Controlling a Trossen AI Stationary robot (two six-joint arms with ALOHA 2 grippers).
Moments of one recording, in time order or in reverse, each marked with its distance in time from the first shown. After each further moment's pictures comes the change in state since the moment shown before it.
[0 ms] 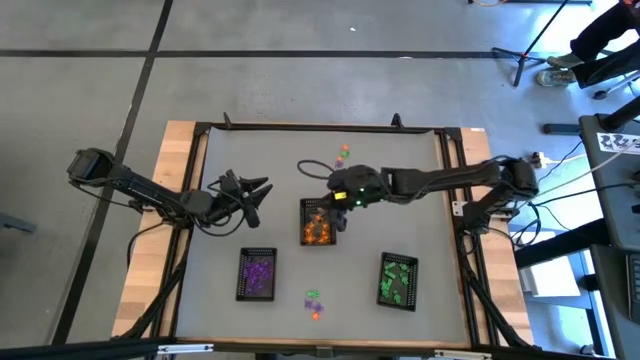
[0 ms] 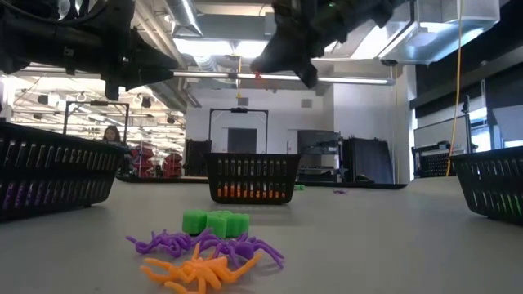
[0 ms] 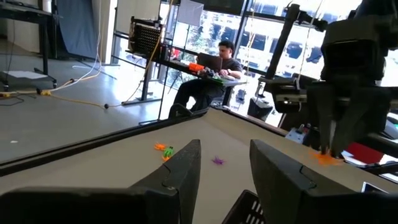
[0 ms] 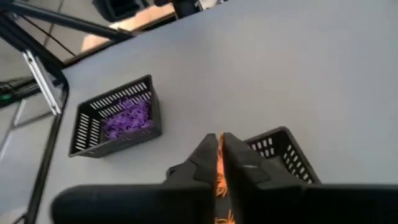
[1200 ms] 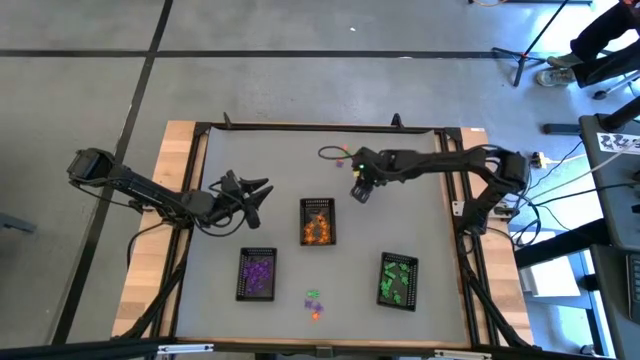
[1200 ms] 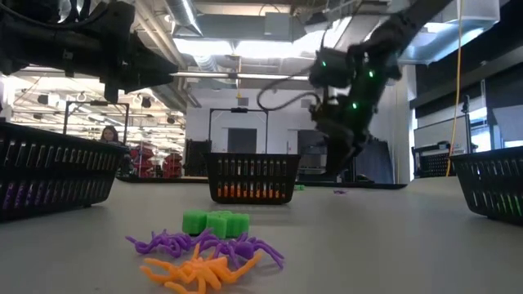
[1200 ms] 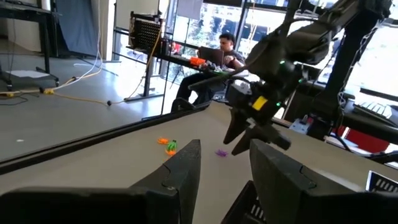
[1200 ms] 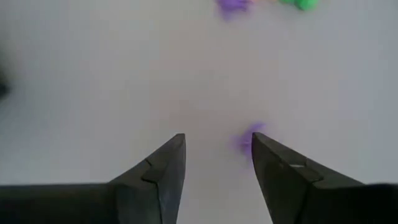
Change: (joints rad) left arm -0.001 0.000 0.000 -0.040 0.002 0.000; right arm -0.311 0.058 -0.189 -0.324 0.201 -0.120
